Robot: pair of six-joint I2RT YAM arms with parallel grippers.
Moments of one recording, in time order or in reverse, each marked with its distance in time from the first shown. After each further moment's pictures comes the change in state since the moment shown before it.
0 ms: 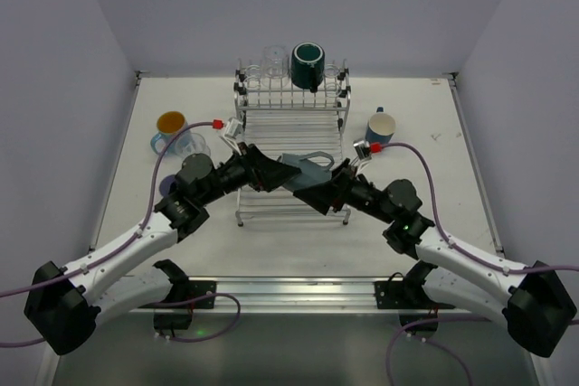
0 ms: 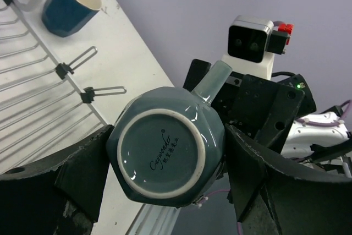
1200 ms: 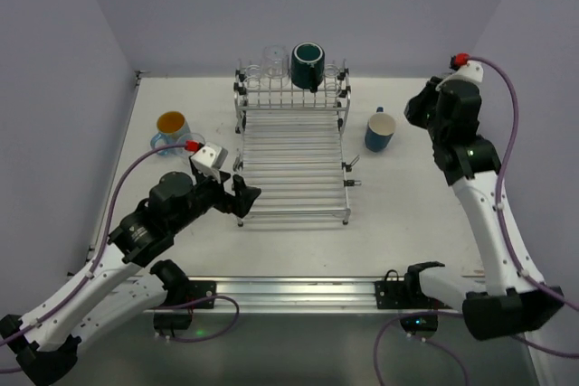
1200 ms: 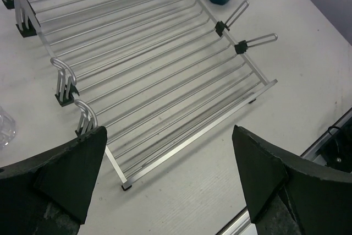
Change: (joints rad) left arm -0.058 -0.335 0.079 -0.729 -0.420 0.581; right arm -0.547 0.110 0.814 -1.158 0.595 -0.451
